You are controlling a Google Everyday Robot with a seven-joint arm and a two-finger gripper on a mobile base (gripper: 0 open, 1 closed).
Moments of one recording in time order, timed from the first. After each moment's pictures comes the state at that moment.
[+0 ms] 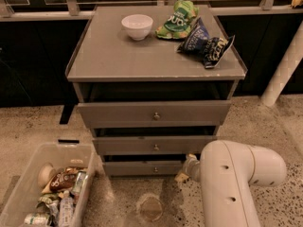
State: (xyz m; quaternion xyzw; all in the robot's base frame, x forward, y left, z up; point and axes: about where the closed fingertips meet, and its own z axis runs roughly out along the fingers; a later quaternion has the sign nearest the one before) arm 0.696 -0.206 0.201 -0.50 0.79 -0.08 0.34
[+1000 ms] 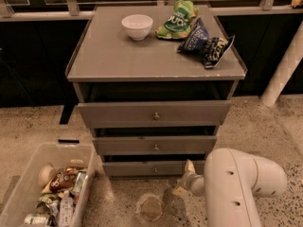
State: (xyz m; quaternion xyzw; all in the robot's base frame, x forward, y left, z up) arm 0.636 -0.194 0.146 -0.49 0.81 -0.04 0.32
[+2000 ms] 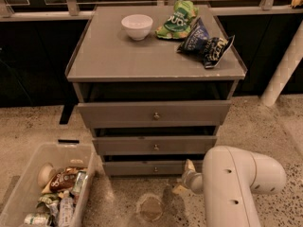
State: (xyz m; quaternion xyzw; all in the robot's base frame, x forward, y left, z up) arm 0.645 -0.193 0.156 -0.49 0.81 -0.04 0.32
